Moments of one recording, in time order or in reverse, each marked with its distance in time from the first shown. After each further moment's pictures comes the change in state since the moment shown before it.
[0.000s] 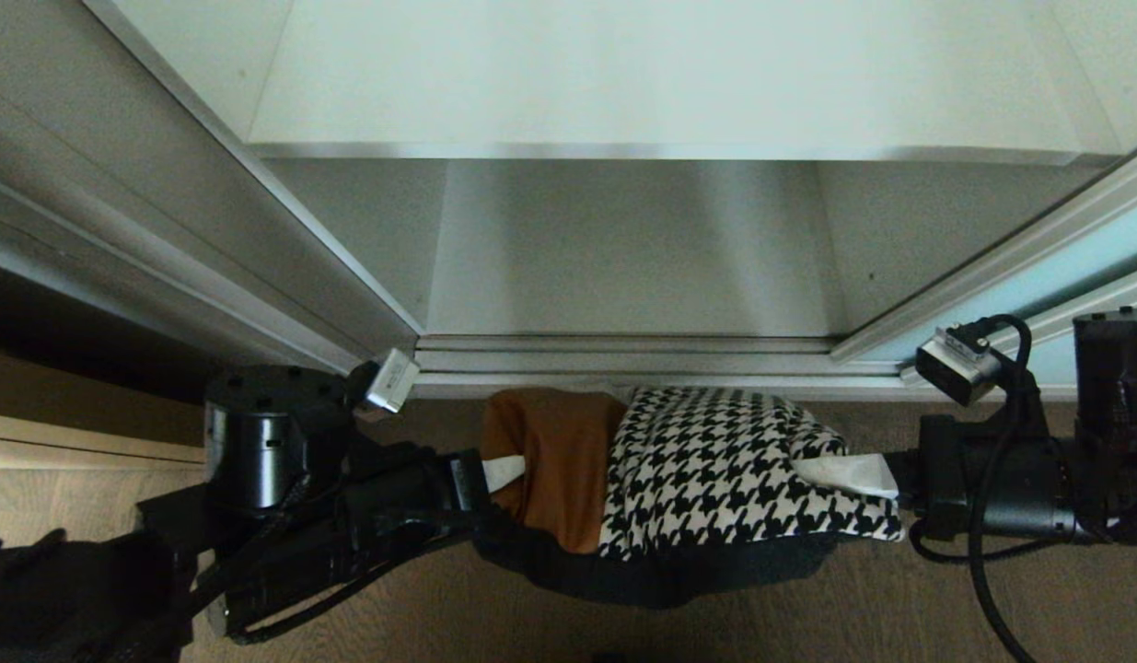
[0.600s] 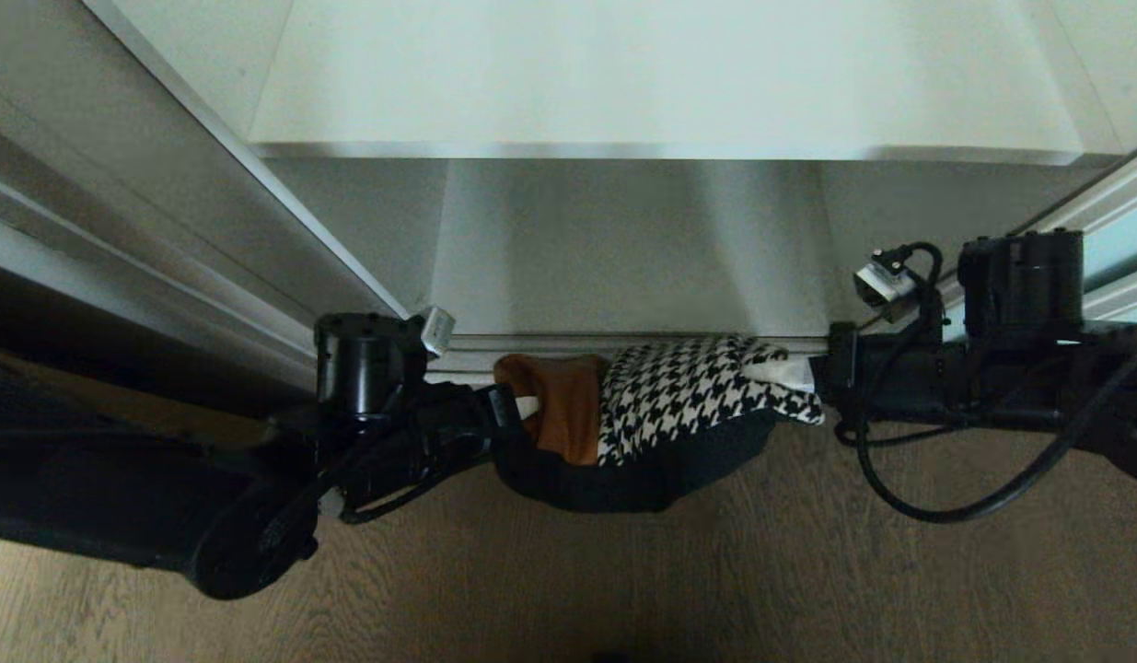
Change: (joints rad) left arm 0.097 0.234 -0.260 -0.003 0.000 0.025; right arm -0.009 0.240 -0.307 -0.013 -0.103 -0.018
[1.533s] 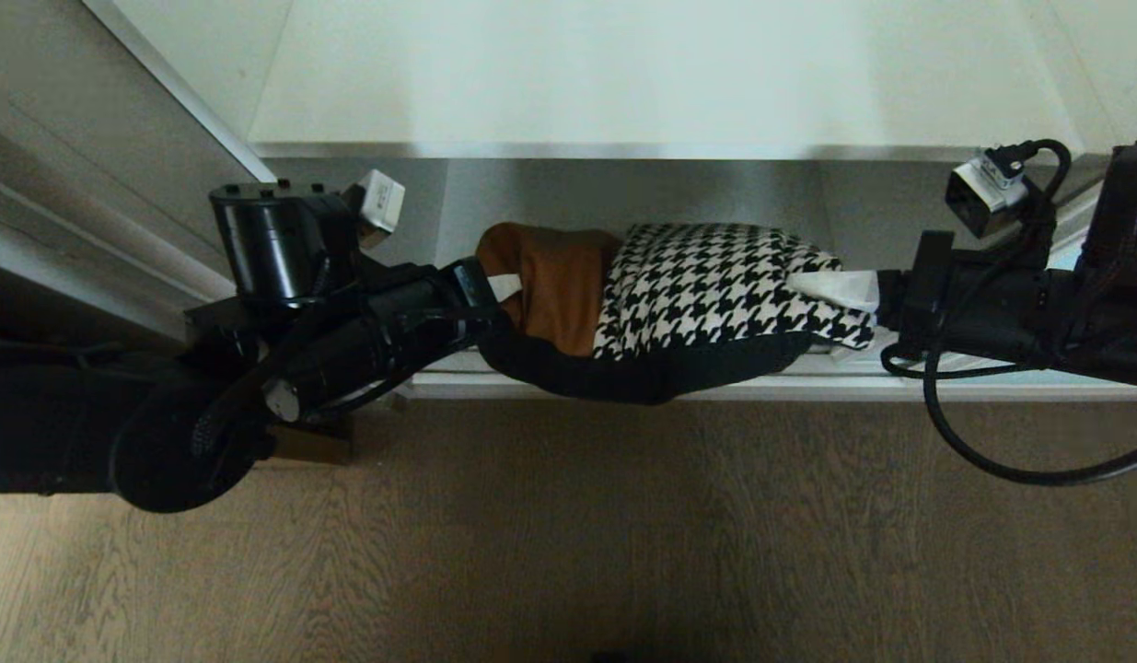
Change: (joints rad) left arm 0.040 -0.113 -0.192 0.063 0.001 0.037; right arm -0.046 -0.142 -0.010 -0.093 0.022 0.012
